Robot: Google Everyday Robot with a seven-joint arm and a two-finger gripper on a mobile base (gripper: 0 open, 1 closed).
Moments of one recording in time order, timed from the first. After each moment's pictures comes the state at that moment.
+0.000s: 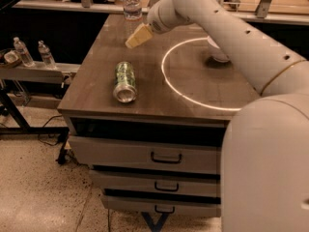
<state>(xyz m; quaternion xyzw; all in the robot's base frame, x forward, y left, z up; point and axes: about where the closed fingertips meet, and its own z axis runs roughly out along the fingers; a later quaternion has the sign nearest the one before) 0.833 0.019 0.908 -0.47 0.74 0.07 0.49</state>
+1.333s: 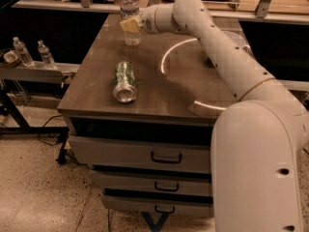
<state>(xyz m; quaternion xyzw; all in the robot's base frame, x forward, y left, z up) 0.870 0.062 0.910 -0.37 0.71 0.24 0.55</state>
